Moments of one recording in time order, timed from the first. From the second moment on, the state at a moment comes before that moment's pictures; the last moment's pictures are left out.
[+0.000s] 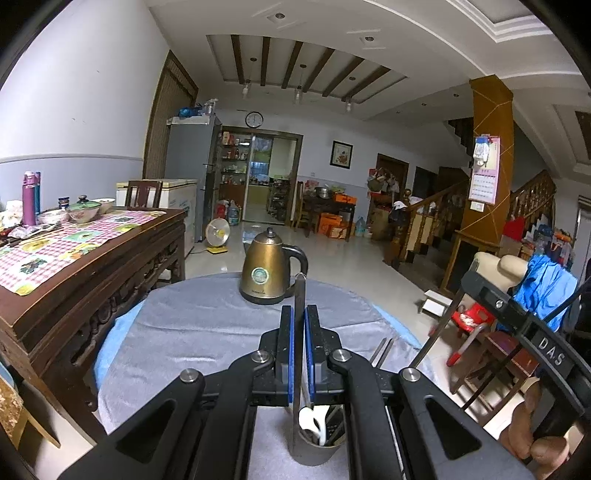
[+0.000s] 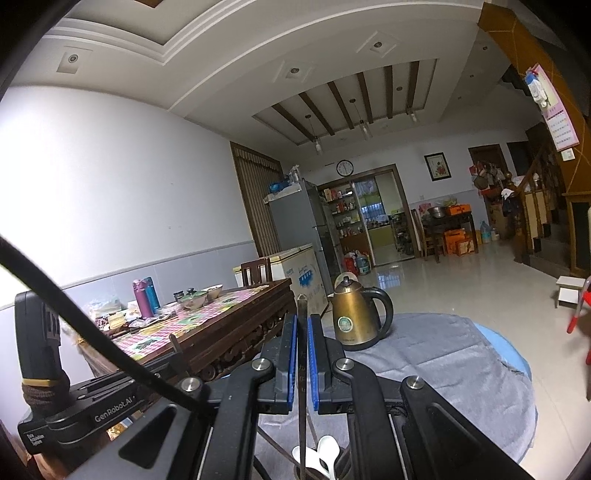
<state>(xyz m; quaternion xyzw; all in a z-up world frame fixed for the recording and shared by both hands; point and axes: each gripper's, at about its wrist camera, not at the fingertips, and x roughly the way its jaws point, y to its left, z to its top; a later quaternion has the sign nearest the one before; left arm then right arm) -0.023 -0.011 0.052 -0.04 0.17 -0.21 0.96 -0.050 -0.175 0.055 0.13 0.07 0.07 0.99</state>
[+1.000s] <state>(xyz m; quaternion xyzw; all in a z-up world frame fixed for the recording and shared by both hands) 0.013 -0.046 0.044 -0.06 0.20 -0.23 0.95 -0.028 -0.192 0.028 0.15 0.10 0.05 0.98</state>
